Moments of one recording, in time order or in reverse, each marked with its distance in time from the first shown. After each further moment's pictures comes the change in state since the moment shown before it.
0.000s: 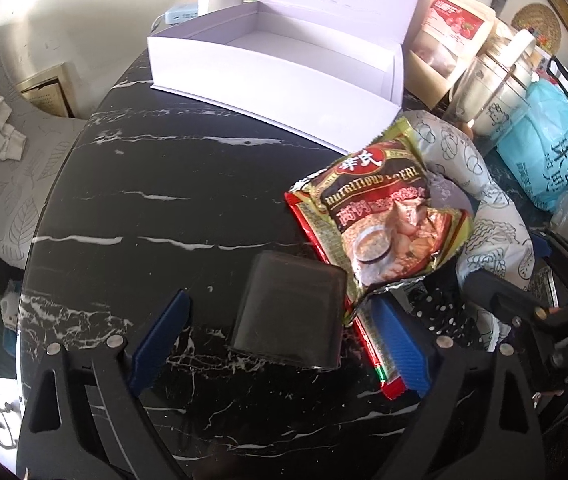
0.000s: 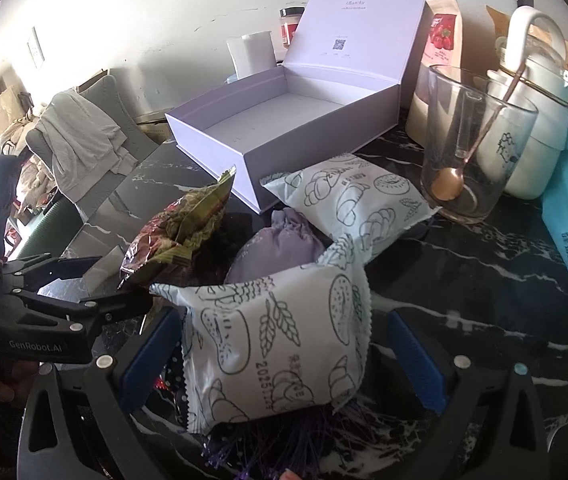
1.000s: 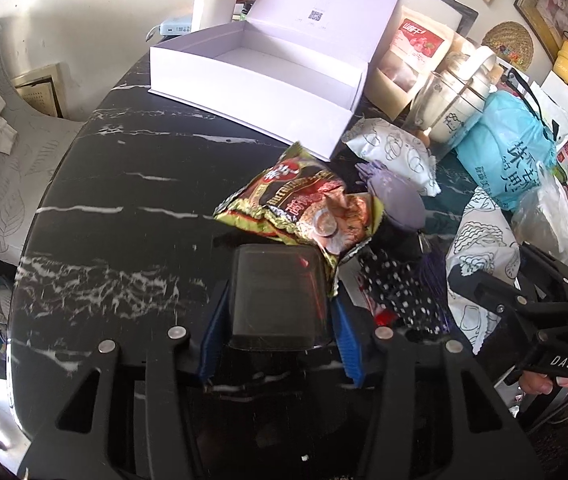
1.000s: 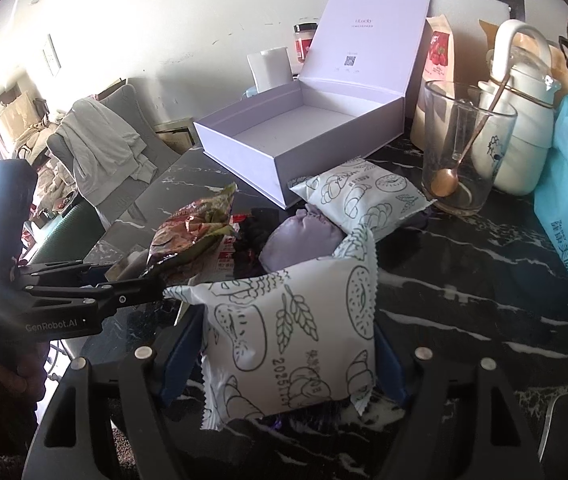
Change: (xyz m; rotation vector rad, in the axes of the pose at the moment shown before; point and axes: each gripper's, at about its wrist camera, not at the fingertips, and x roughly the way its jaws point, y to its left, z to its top) left arm -0.044 -0.002 -0.034 -0.026 -0.071 -0.101; right arm -0.043 0.012 -0.023 -0.007 -0.061 0.041
